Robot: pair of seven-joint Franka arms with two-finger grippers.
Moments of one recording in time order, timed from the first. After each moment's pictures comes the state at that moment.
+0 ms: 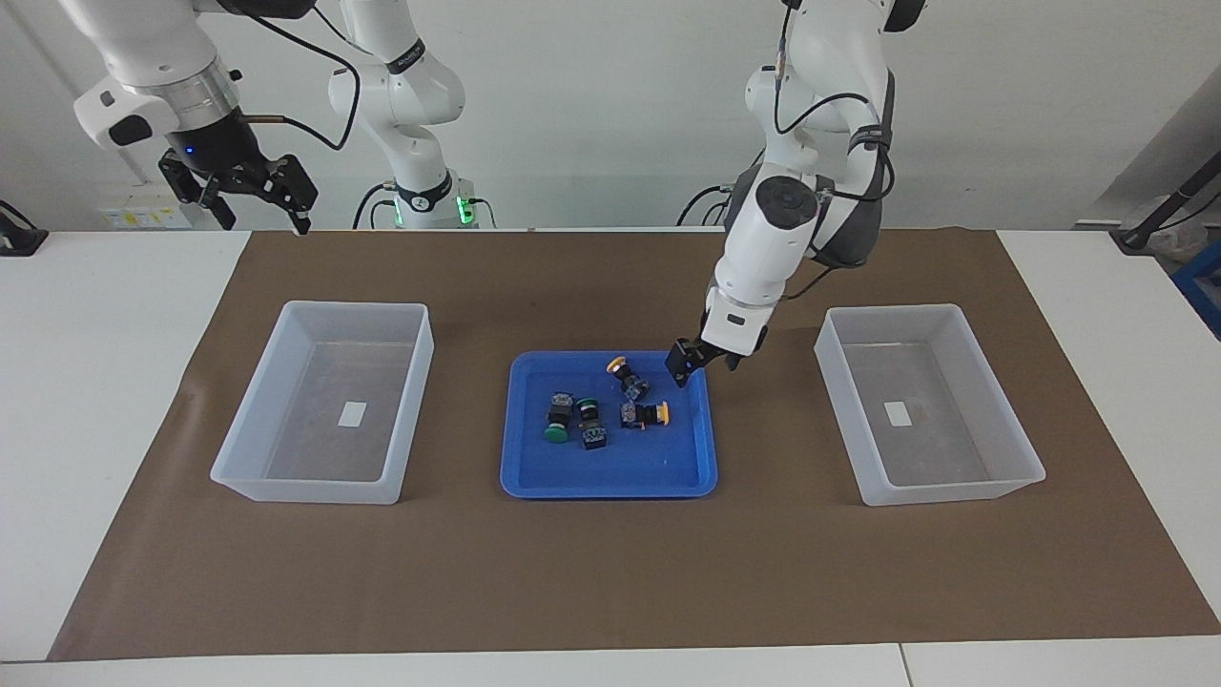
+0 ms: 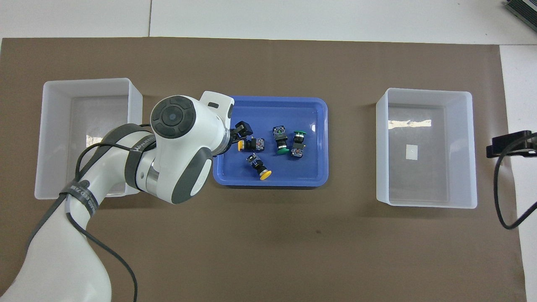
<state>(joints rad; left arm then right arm) -0.42 0.31 -0.14 -1.84 -0.08 2.26 -0.94 -0.01 -0.10 -0.04 -1.62 -0.02 1.51 0.04</state>
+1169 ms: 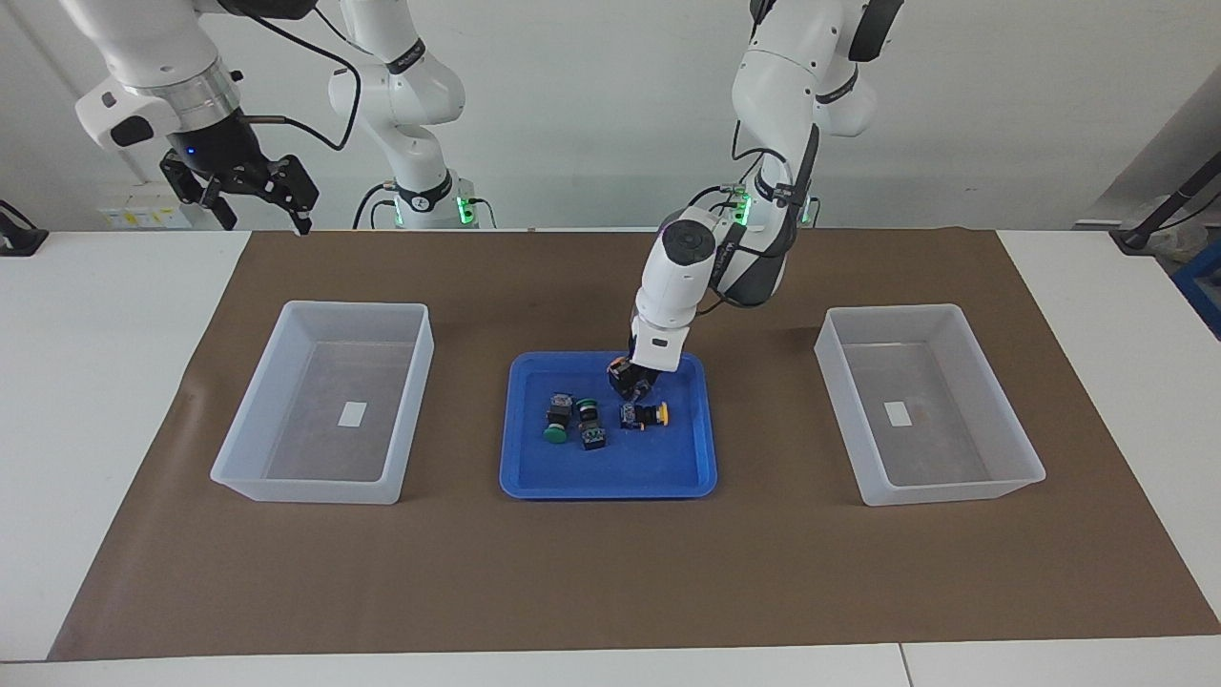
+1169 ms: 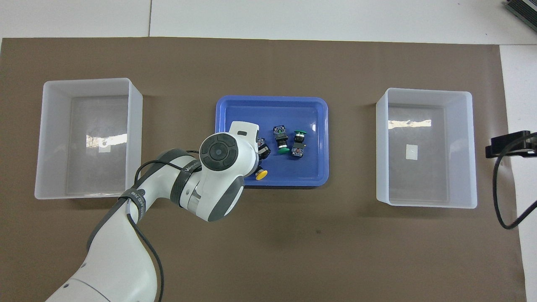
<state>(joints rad) -0.53 0.38 -0.13 -1.94 -0.08 2.46 -1.12 -0.01 -0.10 -0.04 -1.62 -0.02 1.51 0.04</state>
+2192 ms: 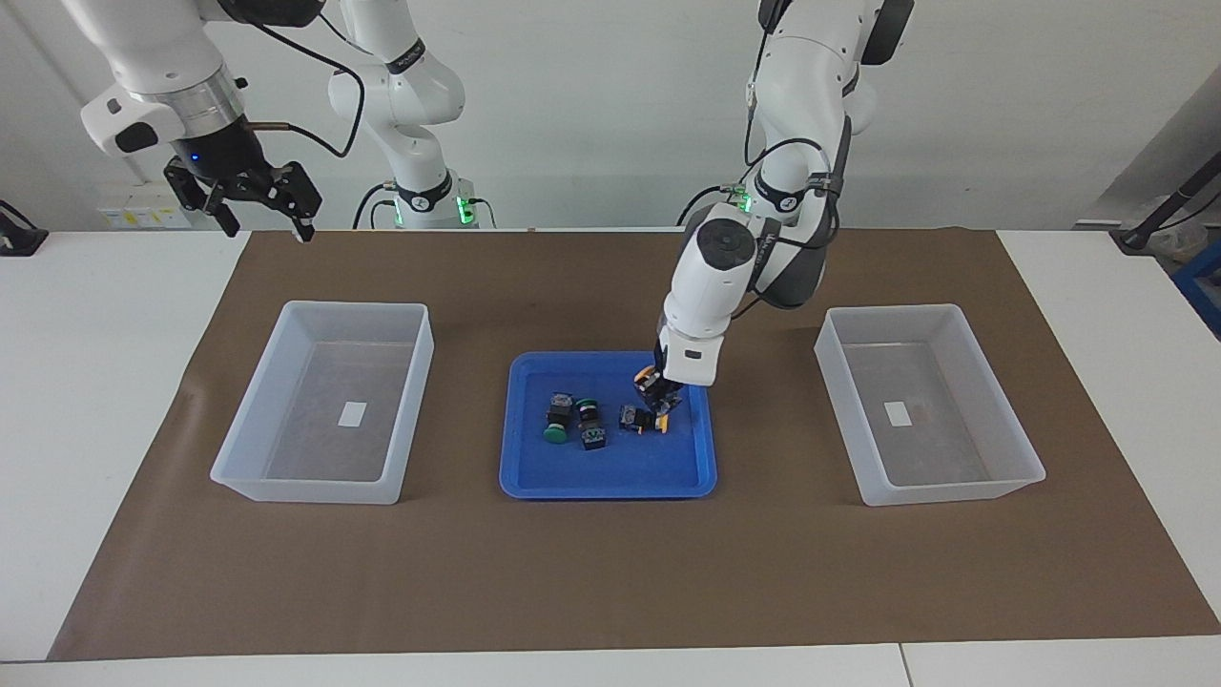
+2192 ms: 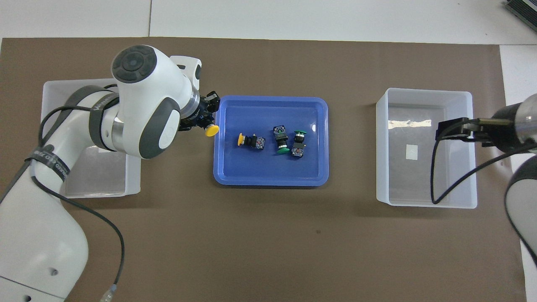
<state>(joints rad) -0.26 0.42 -0.11 -1.58 -0.08 2.04 -0.84 0.13 -0.09 -0.03 -1.78 0.00 1.79 0.25</state>
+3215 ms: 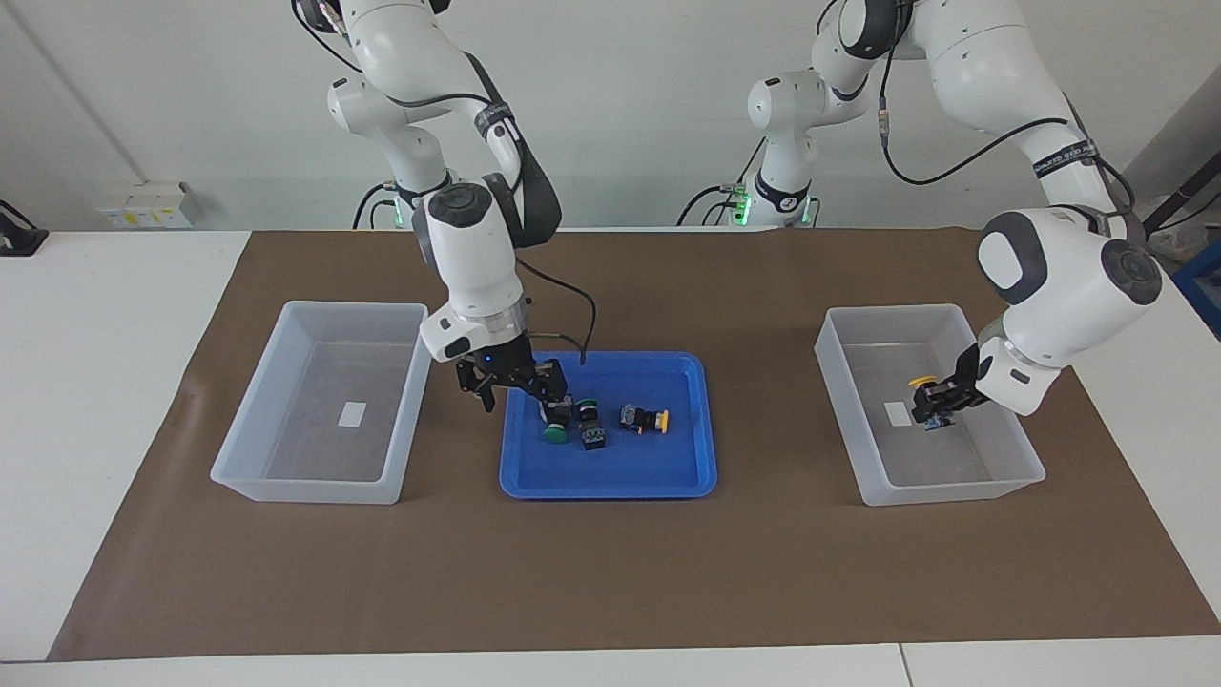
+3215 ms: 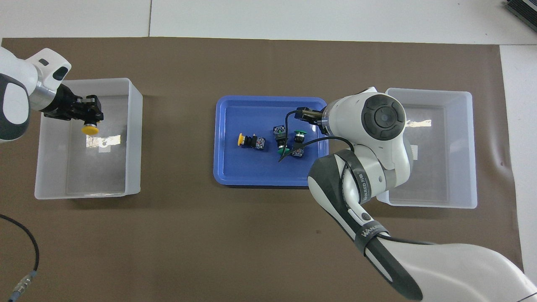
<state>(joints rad) 0.14 0.39 -0.11 -1.67 -0.08 2.02 -0.02 0.41 0.33 -0.03 -1.84 0.02 2.43 0.65</state>
